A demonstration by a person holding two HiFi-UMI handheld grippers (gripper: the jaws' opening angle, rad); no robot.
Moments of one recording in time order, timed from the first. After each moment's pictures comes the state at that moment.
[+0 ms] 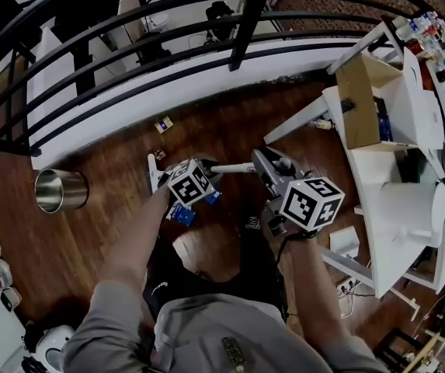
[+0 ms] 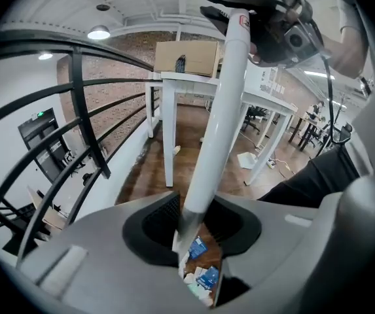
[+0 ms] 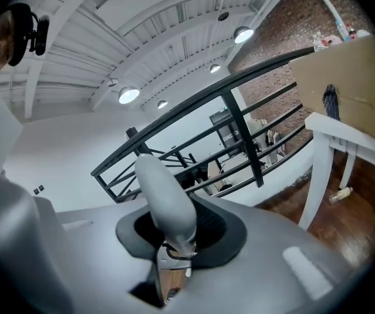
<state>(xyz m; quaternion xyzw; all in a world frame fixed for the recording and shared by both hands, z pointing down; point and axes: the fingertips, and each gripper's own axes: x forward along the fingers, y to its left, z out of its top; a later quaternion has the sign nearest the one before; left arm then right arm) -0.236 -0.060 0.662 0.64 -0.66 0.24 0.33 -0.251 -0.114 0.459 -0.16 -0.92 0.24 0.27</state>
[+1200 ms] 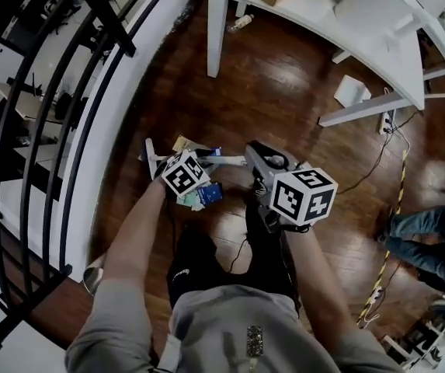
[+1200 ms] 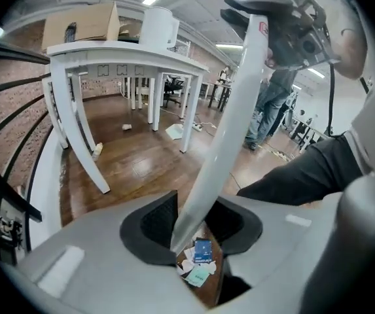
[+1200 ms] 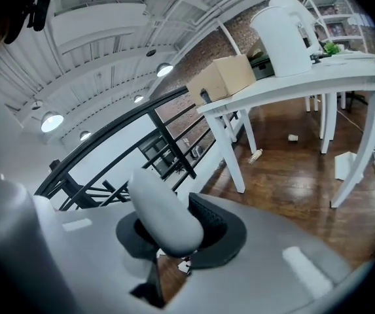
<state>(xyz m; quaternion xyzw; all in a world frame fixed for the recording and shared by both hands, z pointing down) -0.115 -0.025 0.746 0.83 -0.35 0.35 0.25 -0.080 -0.071 0.548 0.22 -0.89 0.34 0.22</state>
